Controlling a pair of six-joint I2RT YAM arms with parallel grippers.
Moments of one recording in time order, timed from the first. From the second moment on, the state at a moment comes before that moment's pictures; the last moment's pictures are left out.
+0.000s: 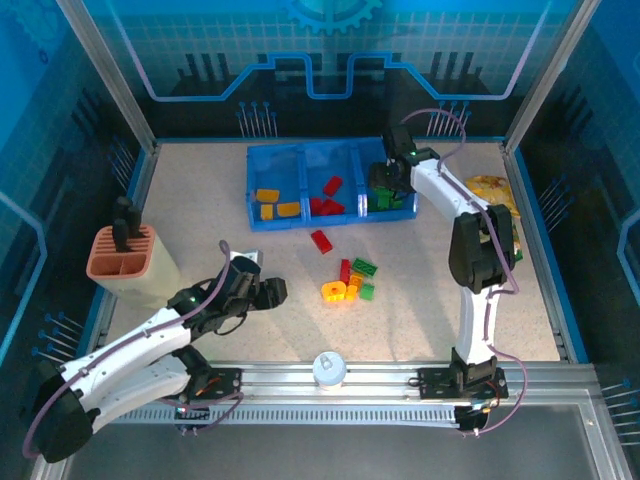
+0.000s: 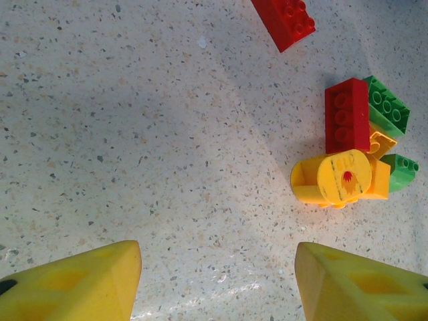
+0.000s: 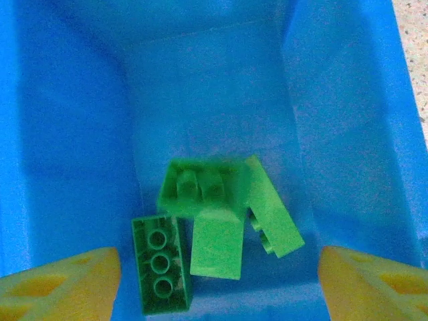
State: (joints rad) left arm -0.68 0.86 0.51 -0.49 -0.07 -0.79; right arm 0.30 2.01 1.71 -0.71 0.15 0.36
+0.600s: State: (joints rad) left arm -0.68 0.99 0.52 -0.40 -0.06 -0.77; right arm 0.63 1.55 1.14 -0.59 0.07 0.36
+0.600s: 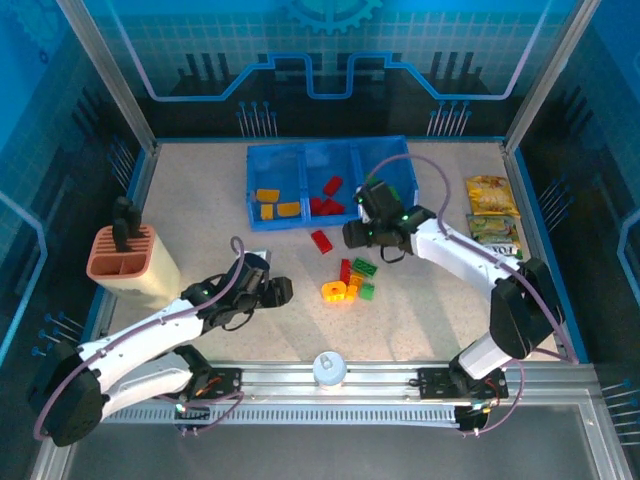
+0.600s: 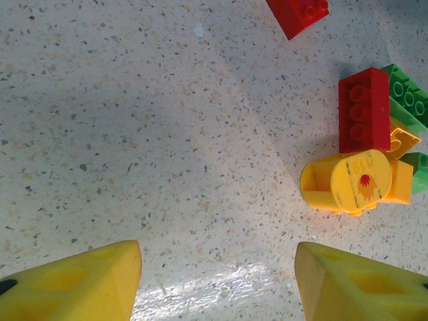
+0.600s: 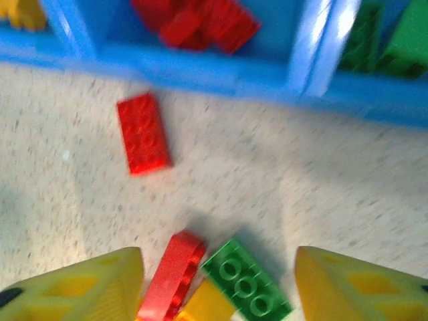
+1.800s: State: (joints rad) left arm -0.68 0.87 0.50 -0.44 -0.09 -0.80; right arm 0.80 1.92 1.27 -0.65 0.13 0.53
